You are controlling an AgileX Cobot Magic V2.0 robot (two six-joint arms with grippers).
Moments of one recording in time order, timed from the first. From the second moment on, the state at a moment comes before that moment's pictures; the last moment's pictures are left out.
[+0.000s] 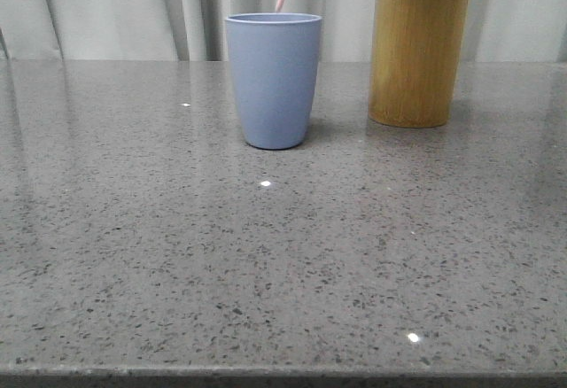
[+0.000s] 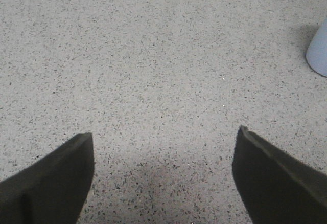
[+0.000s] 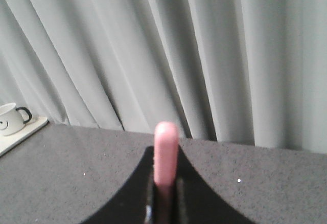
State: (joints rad) left arm -0.14 0.75 -0.76 -0.11 0.75 -0.06; right arm 0.51 1.42 -1.25 0.02 -0.07 0.31
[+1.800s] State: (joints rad) left arm -0.14 0.75 -0.76 -0.11 0.75 -0.06; right arm 0.32 0.43 -0.82 -0.29 0.84 0.33
